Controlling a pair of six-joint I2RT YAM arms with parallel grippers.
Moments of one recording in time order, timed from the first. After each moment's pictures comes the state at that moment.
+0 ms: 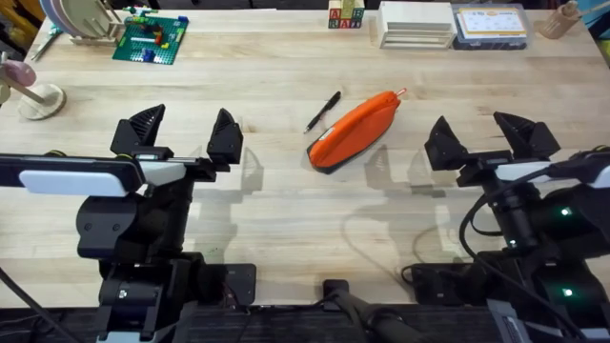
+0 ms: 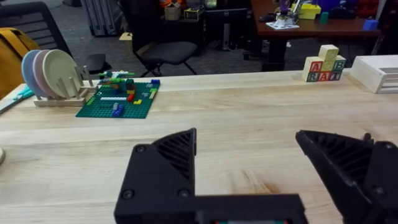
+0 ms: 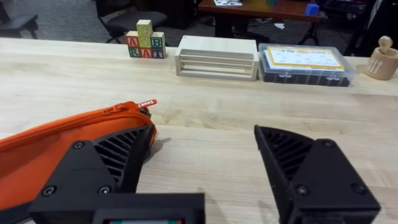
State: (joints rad) left arm -0.01 0.00 0.01 -0.02 0.01 0.00; right arm 0.00 0.00 0.01 -0.10 -0.04 -0.01
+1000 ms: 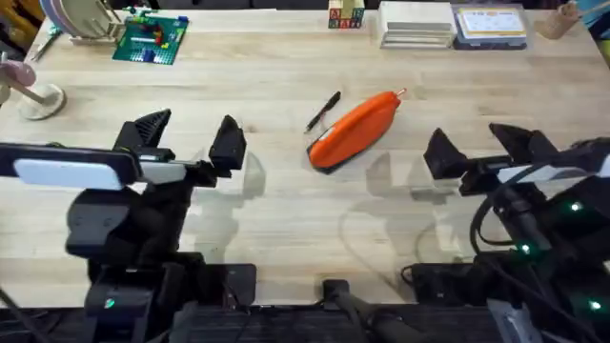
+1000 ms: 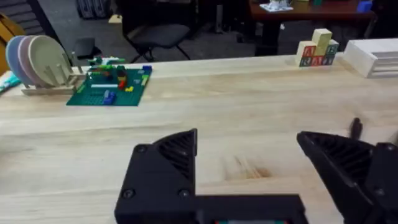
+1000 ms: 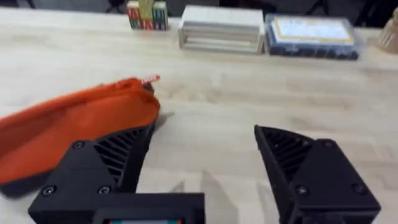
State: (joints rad) left arm -0.01 0.00 0.07 -0.17 0.05 0.00; right arm 0.00 0.00 0.10 -0.33 -0.05 -0.01
